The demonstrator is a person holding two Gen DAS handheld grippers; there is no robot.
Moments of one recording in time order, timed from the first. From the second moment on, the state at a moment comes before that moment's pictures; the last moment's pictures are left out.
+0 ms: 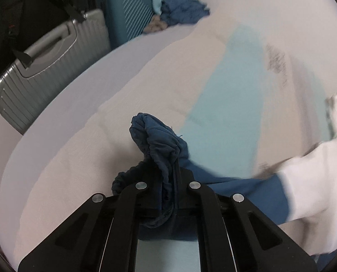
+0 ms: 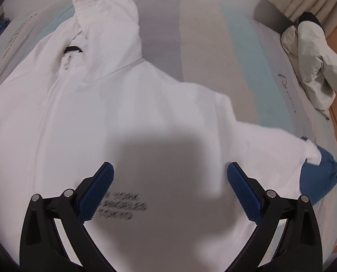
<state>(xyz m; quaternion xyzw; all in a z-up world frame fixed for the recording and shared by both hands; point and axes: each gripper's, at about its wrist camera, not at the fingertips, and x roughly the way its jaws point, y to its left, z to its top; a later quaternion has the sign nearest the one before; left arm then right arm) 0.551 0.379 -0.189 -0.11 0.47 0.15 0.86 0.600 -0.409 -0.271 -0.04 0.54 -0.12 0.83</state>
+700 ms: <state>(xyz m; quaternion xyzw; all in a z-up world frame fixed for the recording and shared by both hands) 0.614 -0.030 -0.141 -0.04 0.41 -0.01 0.91 0.510 -0.580 -0.262 0.01 0.54 -0.13 0.83</state>
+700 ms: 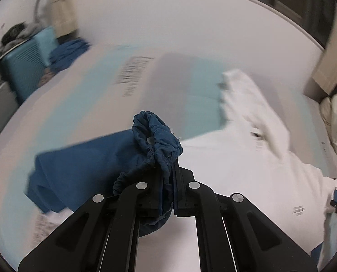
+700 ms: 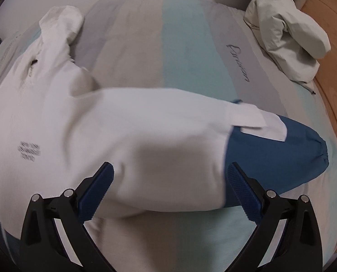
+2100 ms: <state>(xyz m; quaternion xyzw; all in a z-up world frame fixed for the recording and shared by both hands) 0.564 -0.498 -0.237 0.07 0.46 -0.16 0.87 0.503 -0.672 -0.274 0.02 0.53 -0.04 0.85</state>
